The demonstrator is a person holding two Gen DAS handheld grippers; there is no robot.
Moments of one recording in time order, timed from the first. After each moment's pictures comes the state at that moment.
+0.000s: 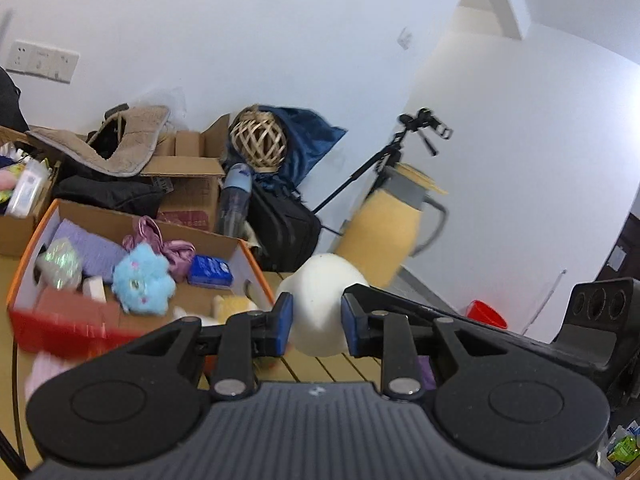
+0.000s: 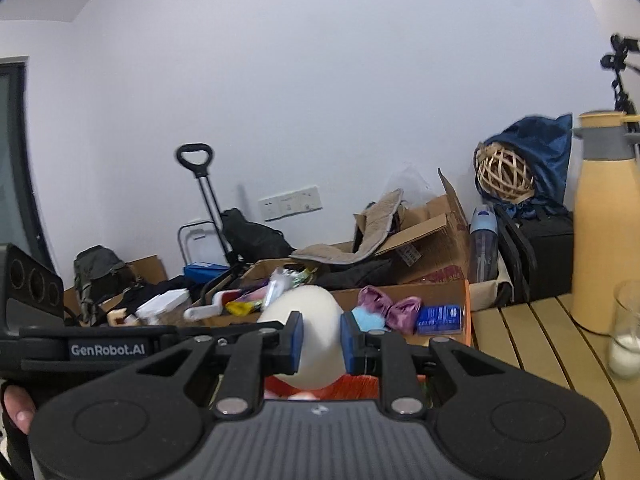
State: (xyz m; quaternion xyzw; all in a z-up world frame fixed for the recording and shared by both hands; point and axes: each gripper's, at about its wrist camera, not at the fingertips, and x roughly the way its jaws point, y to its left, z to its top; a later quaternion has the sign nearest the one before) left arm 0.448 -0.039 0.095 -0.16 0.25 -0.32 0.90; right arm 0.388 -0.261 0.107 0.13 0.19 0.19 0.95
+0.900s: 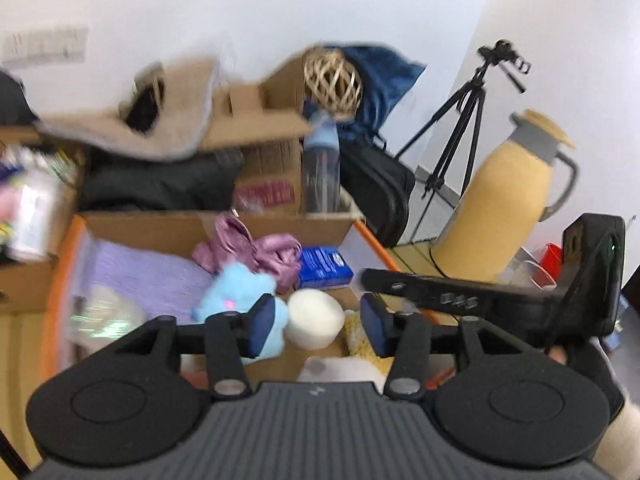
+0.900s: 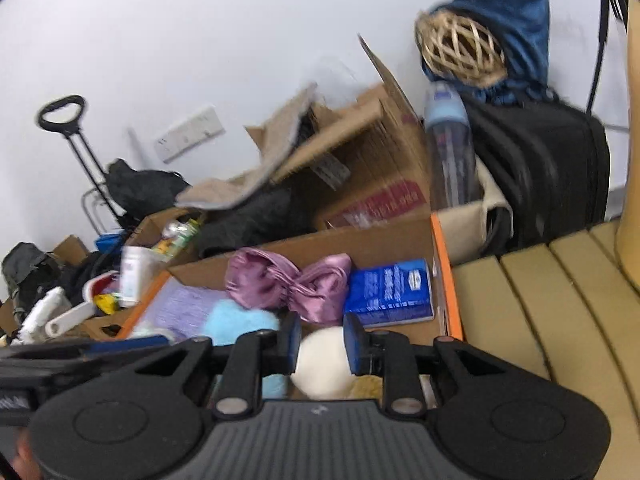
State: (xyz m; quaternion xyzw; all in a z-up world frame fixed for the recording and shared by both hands) left arm 0.574 -0.021 0.053 -0.06 0.32 -0.27 0.91; right arm 0.612 -0.269 0.003 0.17 0.32 0.13 0.92
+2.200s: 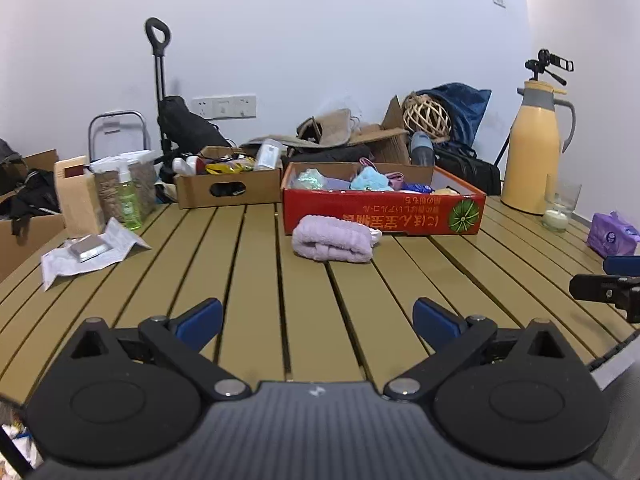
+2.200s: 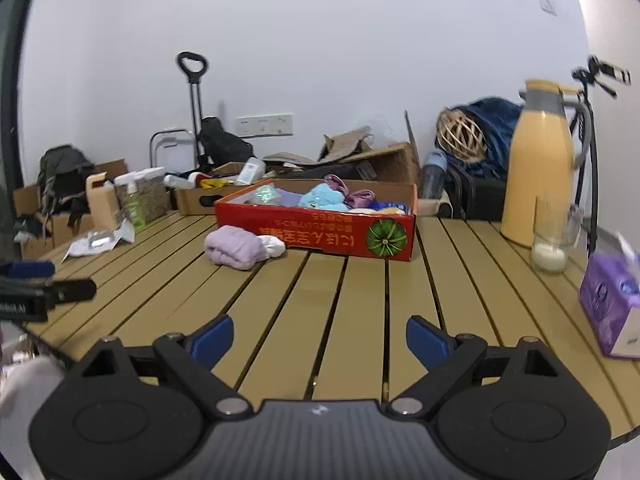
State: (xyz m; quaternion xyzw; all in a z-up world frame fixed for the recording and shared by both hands) left arm 0.212 0.044 -0.007 0.01 0.22 -0.04 0.98; right arm 0.215 -0.236 0.002 0.02 0.24 0.12 0.96
